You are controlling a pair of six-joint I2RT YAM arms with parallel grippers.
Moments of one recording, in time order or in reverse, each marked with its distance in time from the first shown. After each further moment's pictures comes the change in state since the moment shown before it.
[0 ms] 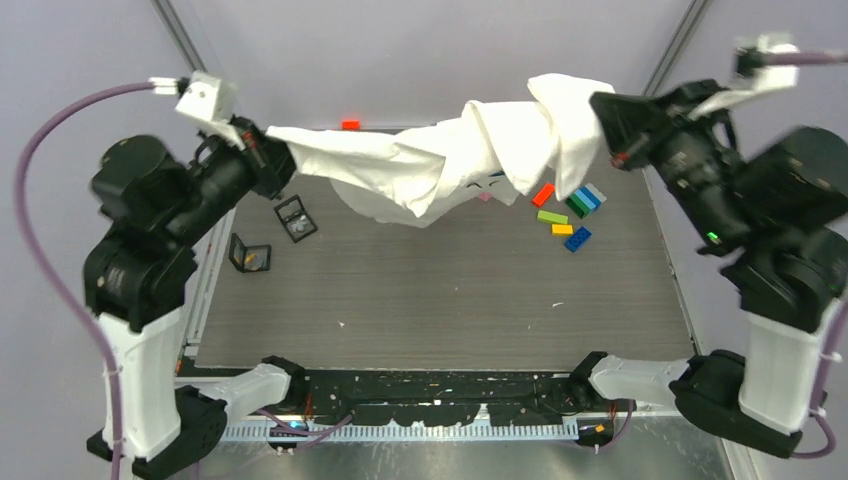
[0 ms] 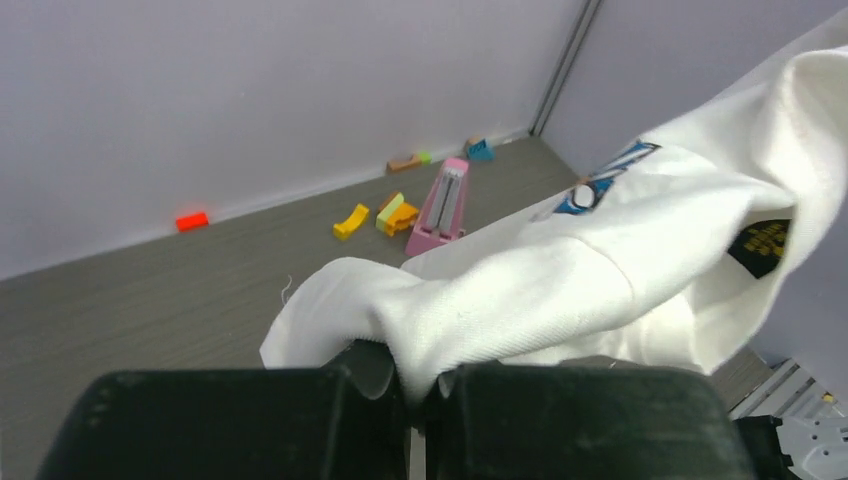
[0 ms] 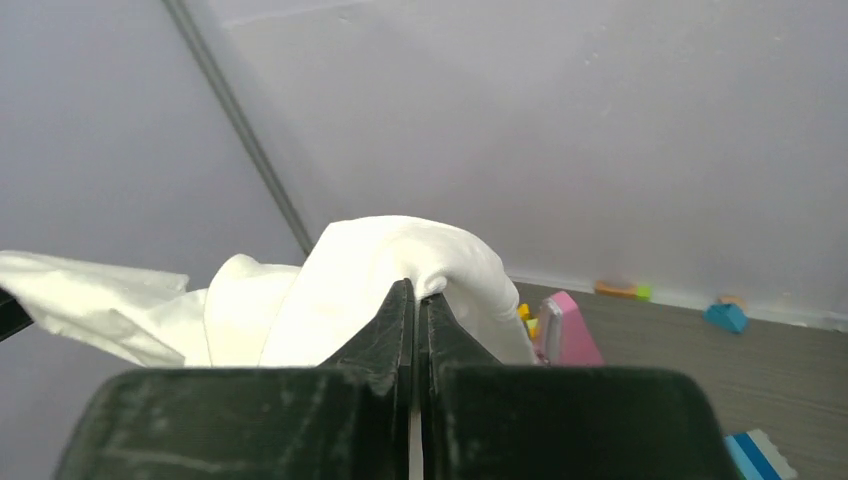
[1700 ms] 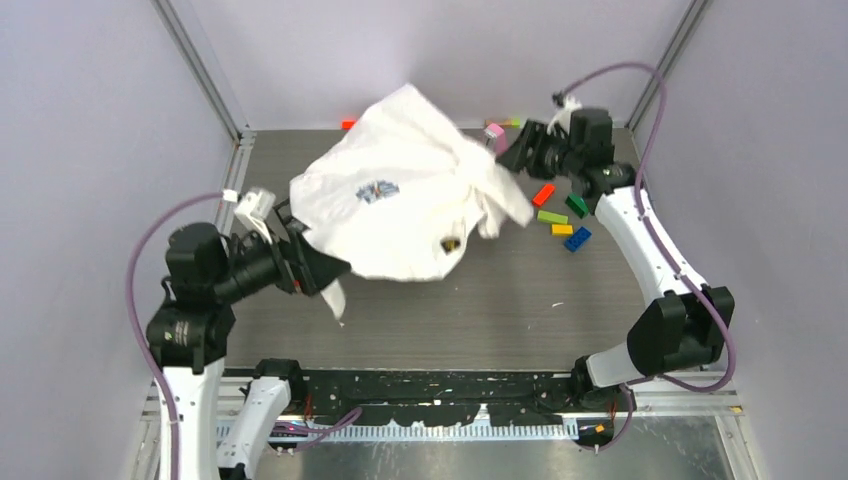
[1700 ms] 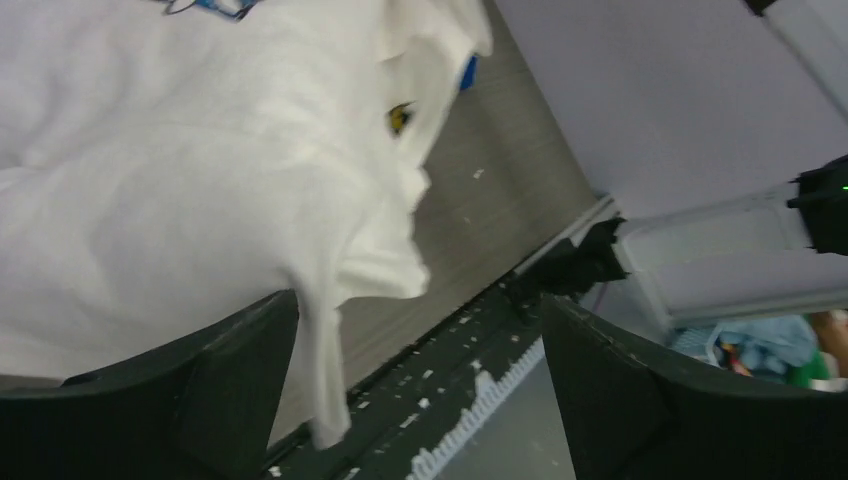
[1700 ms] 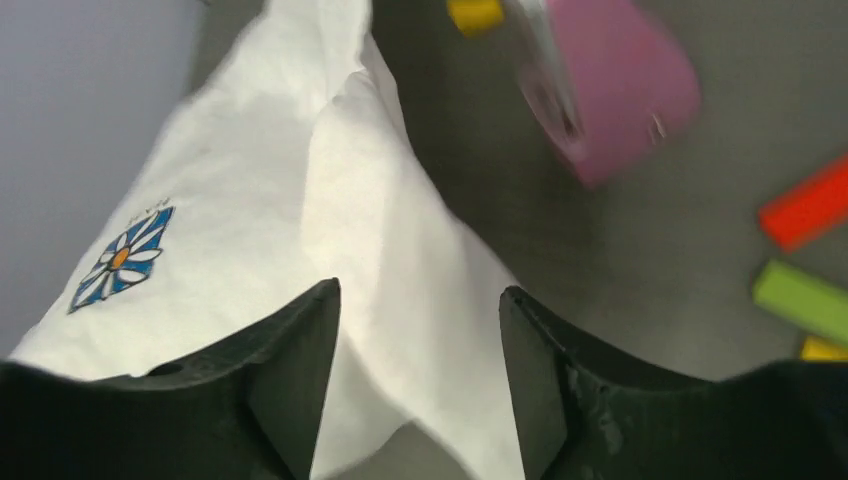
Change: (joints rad) left arm 0.340 -0.401 -0.692 -0.028 0.534 -0.171; right arm -0.552 0.257 -0.752 0.479 -0.805 0.267
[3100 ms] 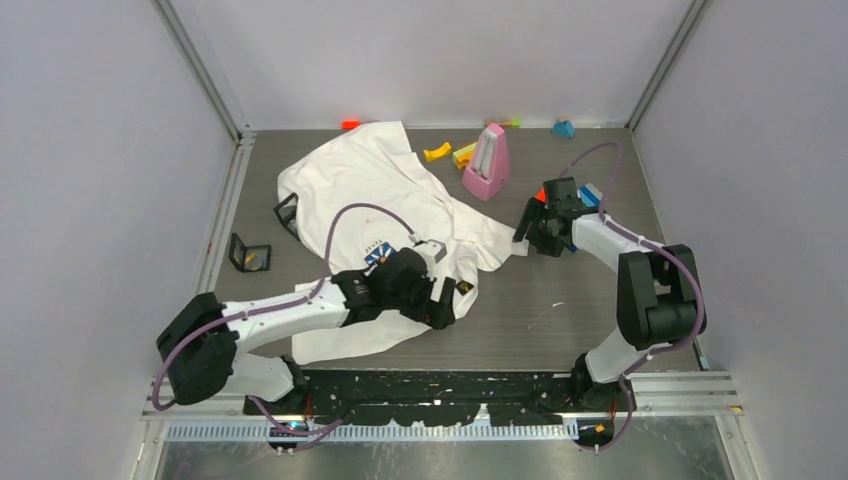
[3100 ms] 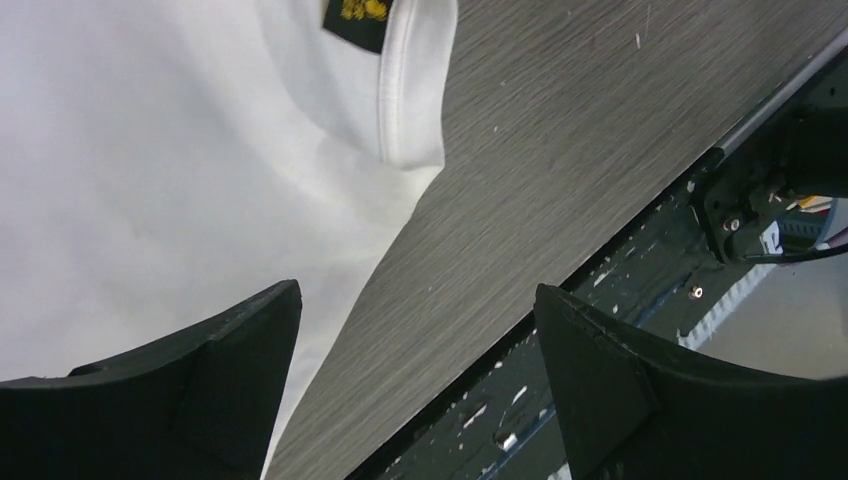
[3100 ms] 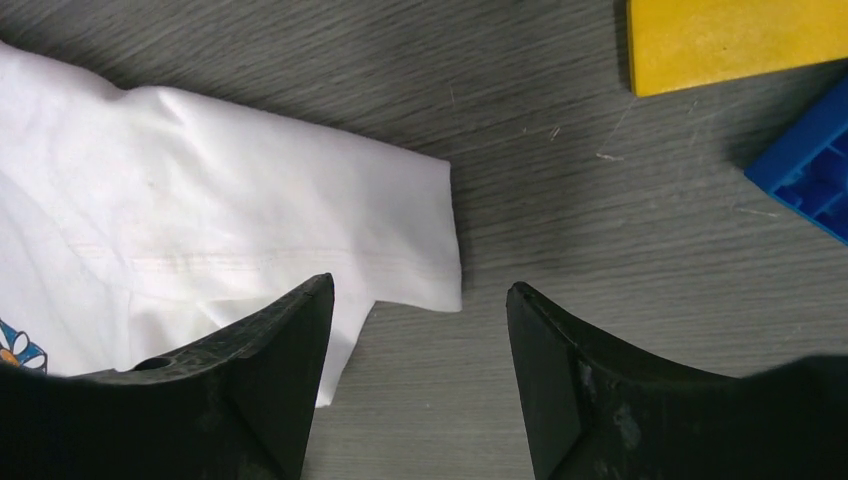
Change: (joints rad) left arm -0.935 0.560 -0.499 0.657 -0.632 -0.221; right arm -0.019 0.102 -0.531 -0.003 0.379 0.112
